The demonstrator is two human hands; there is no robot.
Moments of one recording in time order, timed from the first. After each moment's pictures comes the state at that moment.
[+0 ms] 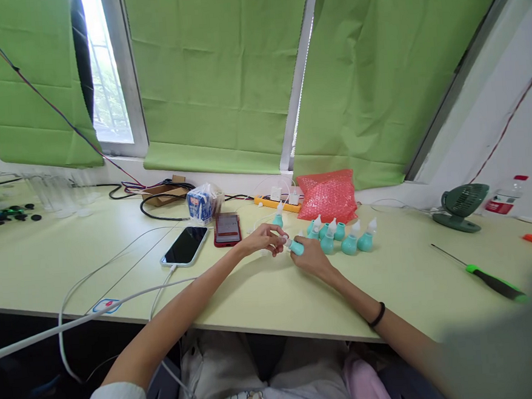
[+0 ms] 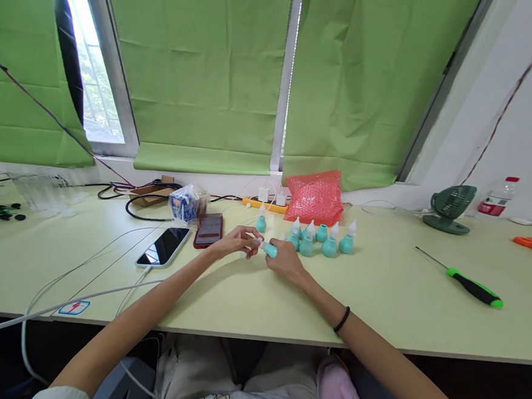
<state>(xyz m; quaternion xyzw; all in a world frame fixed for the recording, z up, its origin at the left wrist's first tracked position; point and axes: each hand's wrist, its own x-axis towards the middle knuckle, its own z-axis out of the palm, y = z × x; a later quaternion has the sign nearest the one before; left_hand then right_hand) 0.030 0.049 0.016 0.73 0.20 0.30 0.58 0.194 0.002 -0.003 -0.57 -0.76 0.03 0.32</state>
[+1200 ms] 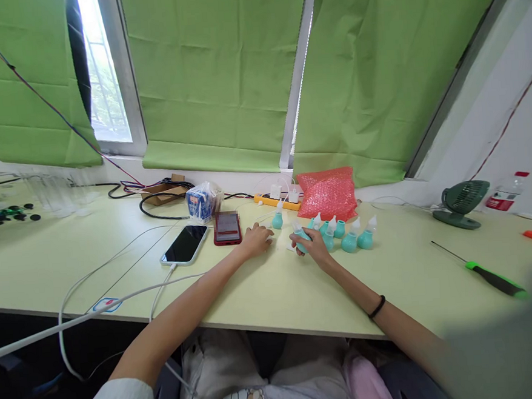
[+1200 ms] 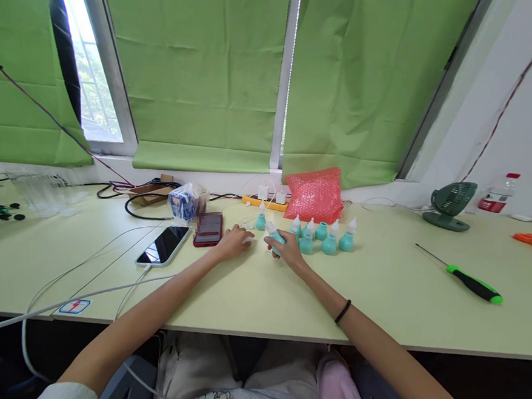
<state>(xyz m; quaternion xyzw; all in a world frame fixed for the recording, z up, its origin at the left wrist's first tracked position) 0.028 0.066 -0.008 0.83 0.44 0.28 0.16 0.199 0.009 0.004 -0.46 -0.66 0.32 0.50</state>
